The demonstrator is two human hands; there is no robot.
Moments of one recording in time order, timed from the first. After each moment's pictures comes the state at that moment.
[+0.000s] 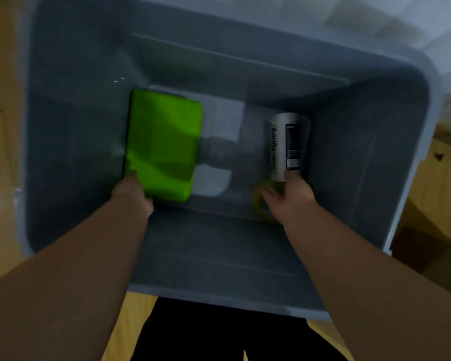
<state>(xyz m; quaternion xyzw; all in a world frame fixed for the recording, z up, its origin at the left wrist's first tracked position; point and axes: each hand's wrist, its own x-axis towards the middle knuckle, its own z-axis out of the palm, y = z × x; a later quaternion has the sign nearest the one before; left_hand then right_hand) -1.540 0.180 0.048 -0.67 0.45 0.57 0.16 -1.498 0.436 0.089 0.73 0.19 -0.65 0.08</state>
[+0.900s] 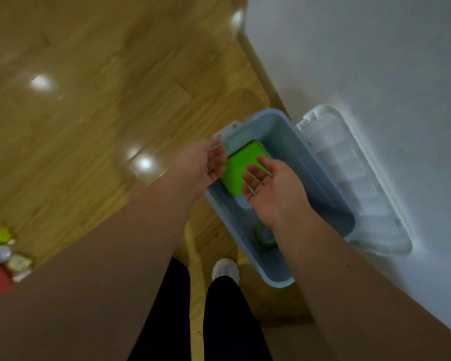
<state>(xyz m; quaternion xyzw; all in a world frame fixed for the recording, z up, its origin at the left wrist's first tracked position) -1.457 0.141 0.481 -0.55 0.34 0.76 0.03 -1.499 0.268 0.495 0.36 0.48 -0.68 0.42</state>
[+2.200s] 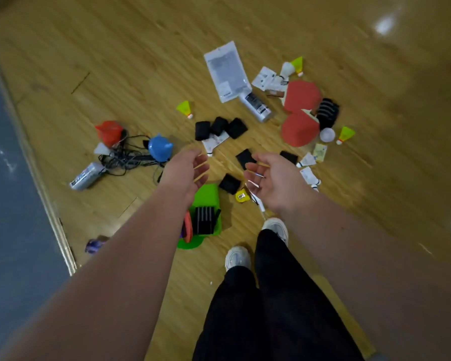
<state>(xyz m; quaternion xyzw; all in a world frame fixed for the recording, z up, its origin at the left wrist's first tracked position) -0.459 0.061 0.477 -0.70 -0.19 0.48 -0.49 -0.600 -0.033 0.488 -0.15 0.62 -0.05 0.77</state>
